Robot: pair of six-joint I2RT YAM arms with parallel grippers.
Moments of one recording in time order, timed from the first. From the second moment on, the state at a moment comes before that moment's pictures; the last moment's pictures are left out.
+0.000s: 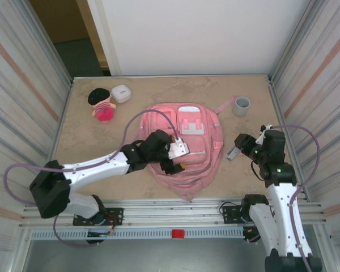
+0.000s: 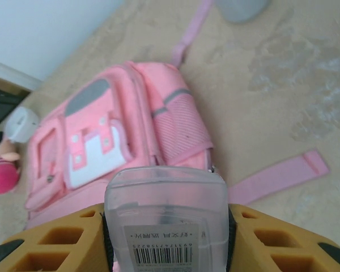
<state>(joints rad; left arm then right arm) -0.96 1.41 0.89 -0.23 0.08 0.41 -0.03 0.61 0.68 -0.67 -0.22 0.60</state>
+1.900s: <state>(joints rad) -0.71 1.43 0.89 -0.07 0.49 0.15 0.75 0.77 0.59 -0.15 -0.44 -0.68</state>
